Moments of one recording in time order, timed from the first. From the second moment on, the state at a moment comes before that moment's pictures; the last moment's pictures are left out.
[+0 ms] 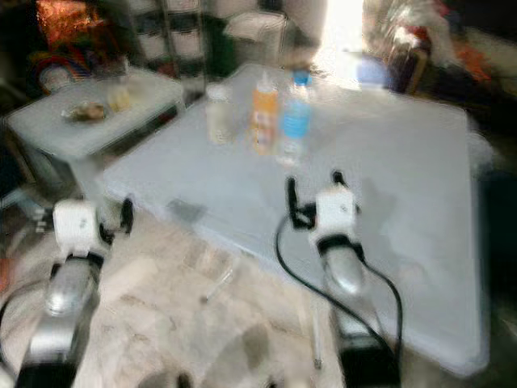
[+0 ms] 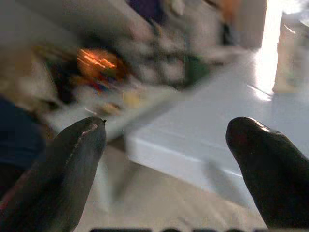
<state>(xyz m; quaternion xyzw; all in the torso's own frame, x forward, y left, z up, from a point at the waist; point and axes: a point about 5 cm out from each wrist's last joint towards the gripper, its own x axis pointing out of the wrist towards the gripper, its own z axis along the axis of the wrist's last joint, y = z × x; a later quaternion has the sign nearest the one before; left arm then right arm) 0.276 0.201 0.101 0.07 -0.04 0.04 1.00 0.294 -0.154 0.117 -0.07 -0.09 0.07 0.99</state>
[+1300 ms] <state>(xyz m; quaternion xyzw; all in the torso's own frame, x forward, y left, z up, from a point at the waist) 0.257 0.206 0.071 0.08 0.01 0.05 1.00 0.294 -0.145 0.112 -0.07 -0.09 0.08 0.99</state>
